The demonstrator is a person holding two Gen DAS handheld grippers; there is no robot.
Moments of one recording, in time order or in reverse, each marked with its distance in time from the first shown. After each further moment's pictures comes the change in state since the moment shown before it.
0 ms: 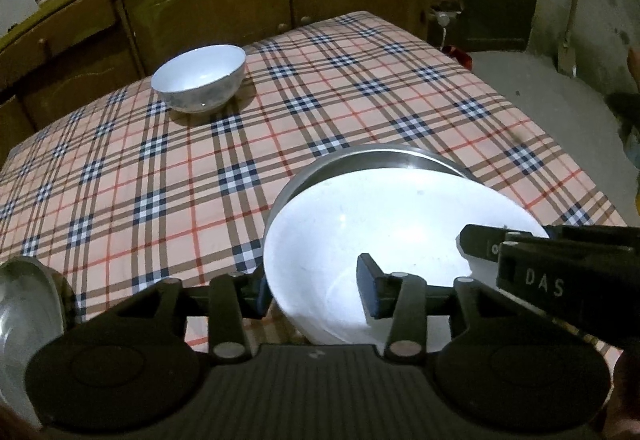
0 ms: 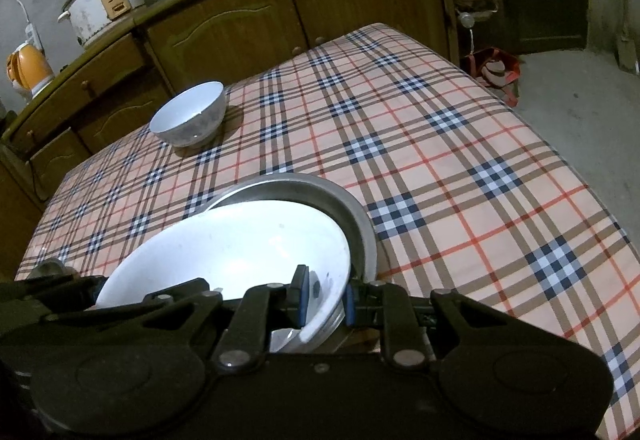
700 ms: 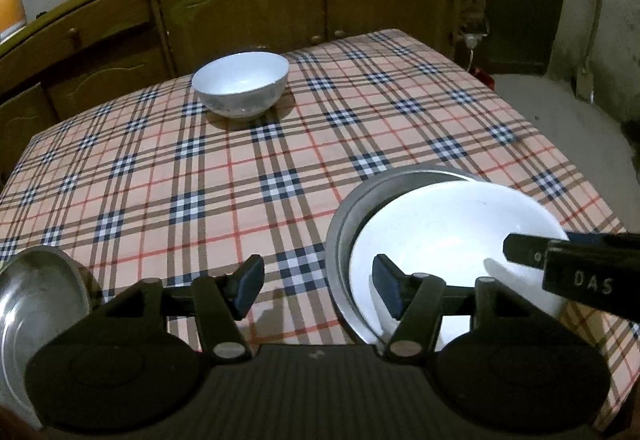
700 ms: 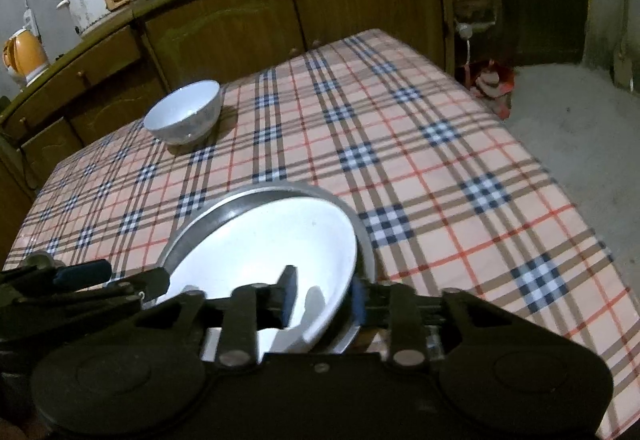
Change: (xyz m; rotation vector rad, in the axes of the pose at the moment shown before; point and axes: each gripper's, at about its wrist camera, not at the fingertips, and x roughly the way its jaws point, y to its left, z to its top) left arm -0.008 0.027 0.001 -0.079 -0.039 0.033; right arm -0.007 0.005 0.007 -0.054 -0.016 -0.056
